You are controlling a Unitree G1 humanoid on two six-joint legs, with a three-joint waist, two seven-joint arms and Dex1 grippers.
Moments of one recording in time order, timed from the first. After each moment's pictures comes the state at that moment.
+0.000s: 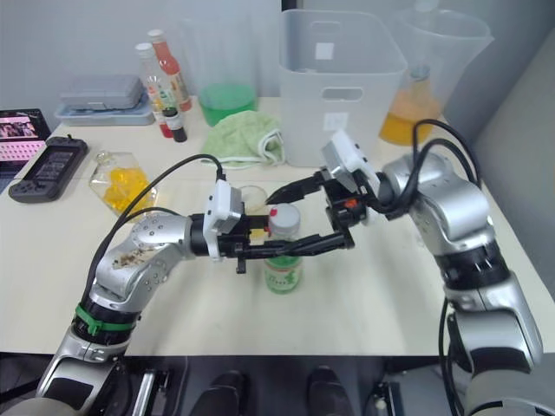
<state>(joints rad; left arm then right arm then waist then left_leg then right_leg) -0.58 0.44 -0.21 -0.23 -0.48 0.45 -1.02 -0.77 -0.75 0.11 -0.17 0.72 0.62 1.34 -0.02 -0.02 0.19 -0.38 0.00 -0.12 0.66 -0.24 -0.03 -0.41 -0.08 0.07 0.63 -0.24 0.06</state>
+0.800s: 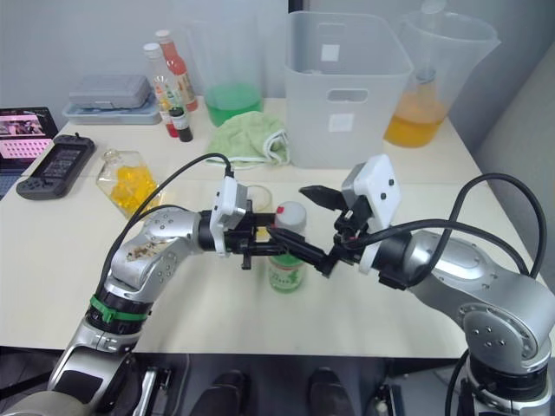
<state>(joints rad) -0.62 0.40 -0.23 -0.12 -0.47 0.39 -1.09 -0.43 -0.67 -0.18 -0.79 1.08 1.00 0.32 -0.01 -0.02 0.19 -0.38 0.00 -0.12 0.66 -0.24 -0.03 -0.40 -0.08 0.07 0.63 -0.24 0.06</state>
